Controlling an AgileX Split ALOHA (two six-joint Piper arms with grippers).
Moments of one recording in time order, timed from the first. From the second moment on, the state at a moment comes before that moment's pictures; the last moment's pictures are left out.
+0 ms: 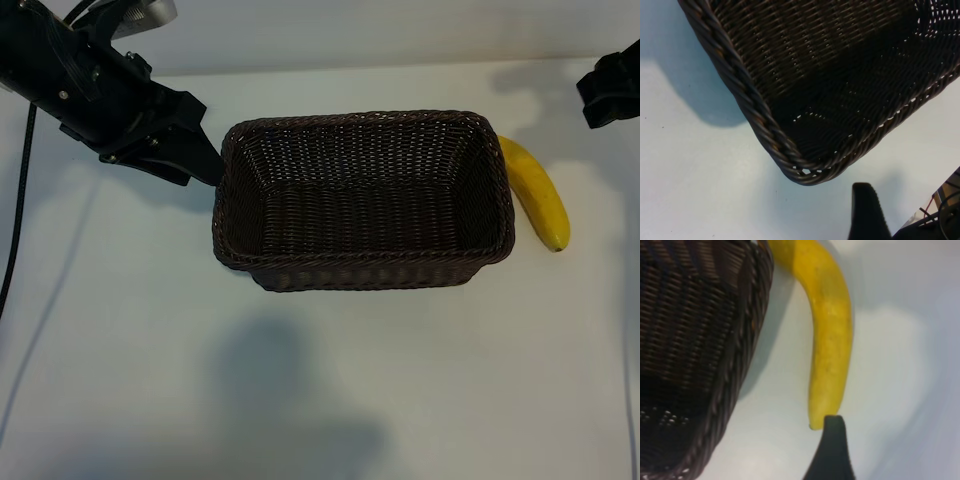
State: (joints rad) left arm -0.17 1.69 -1.38 -0.57 1.17 0.36; right arm -0.08 1.65 -1.37 0.17 0.97 -0.31
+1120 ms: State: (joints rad) left arm -0.17 1.69 -1.38 -0.58 1.17 0.36; right arm -0.09 1.85 -1.37 0.28 0.88 -0.44
